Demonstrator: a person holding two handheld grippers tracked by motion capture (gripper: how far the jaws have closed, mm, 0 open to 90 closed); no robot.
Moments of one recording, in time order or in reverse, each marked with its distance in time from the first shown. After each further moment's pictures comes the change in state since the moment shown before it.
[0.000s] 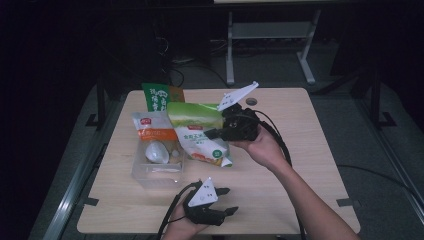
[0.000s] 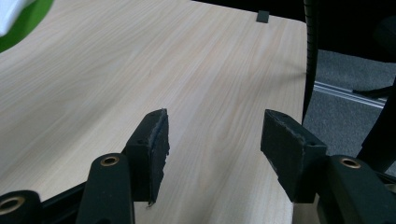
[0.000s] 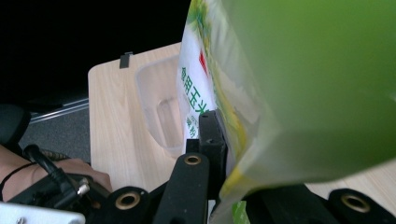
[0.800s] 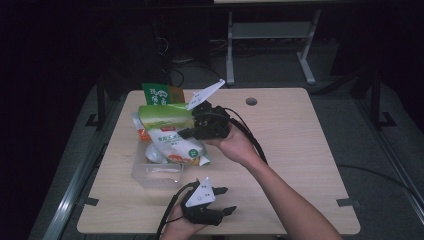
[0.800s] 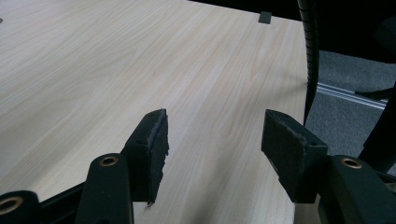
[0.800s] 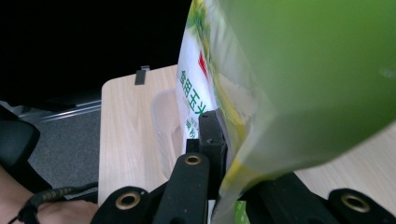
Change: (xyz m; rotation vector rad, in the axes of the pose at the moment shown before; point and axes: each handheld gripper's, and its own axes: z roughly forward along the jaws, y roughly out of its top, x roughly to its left) left arm 0.001 -0.002 -0.004 -0.016 0.006 -0.013; right arm 0.015 0.039 0.046 -0.001 0.065 -0.047
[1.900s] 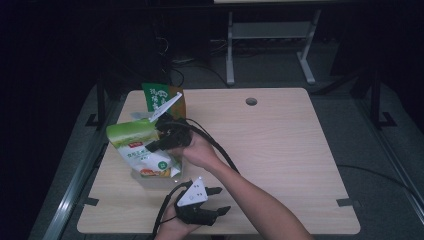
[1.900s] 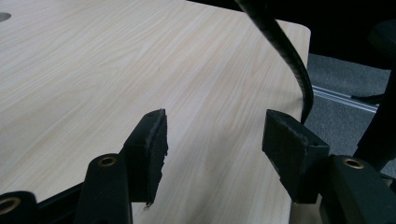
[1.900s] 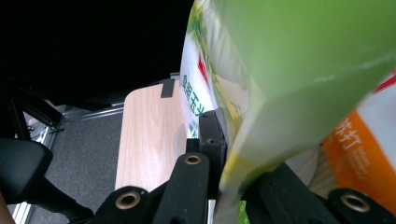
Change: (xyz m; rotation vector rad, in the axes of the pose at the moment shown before) left arm 0.006 -0.005 -0.014 -0.002 0.005 -0.003; right arm 0.005 0.016 0.100 0.029 0.170 0.027
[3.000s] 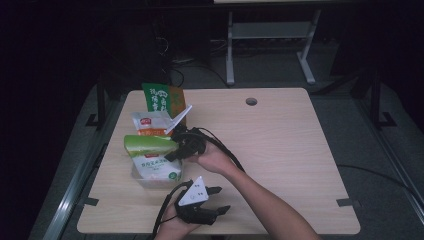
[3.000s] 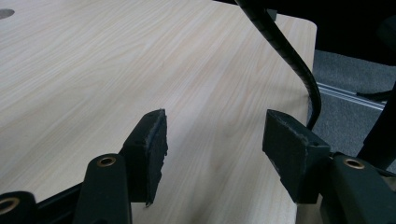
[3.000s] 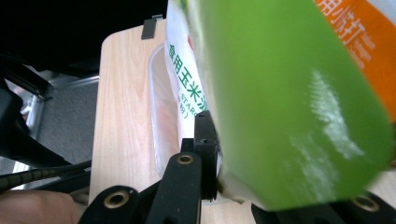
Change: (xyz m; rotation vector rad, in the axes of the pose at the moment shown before) left arm 0.001 -0.001 0.002 0.023 0.012 0.003; right arm -0.014 -0.046 0.000 0.134 -0.031 0.013
